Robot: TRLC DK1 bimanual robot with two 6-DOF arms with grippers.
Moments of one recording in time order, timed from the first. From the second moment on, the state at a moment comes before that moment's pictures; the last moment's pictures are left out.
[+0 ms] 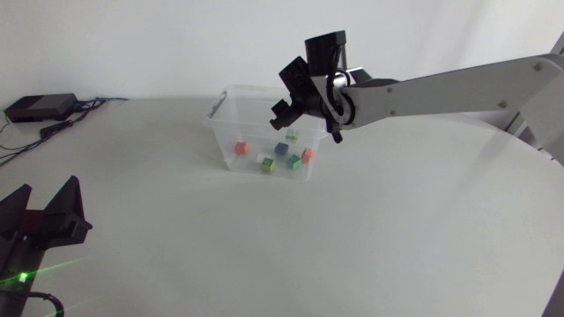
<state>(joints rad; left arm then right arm) 0.17 0.06 0.03 0.11 0.02 -0.08 0.51 2.00 1.45 0.16 0.15 -0.42</state>
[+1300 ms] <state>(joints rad) 0.07 0.06 0.03 0.02 0.02 -0.10 0.24 0.78 0.56 0.35 0.37 -0.45</state>
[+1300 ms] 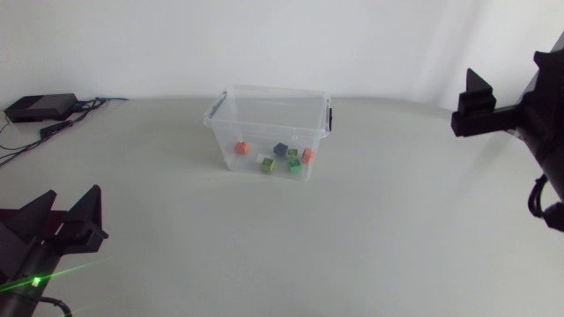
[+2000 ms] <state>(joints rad) 0.03 0.06 0.03 0.00 0.02 -0.05 0.09 0.28 0.20 0.13 0.17 -0.23</state>
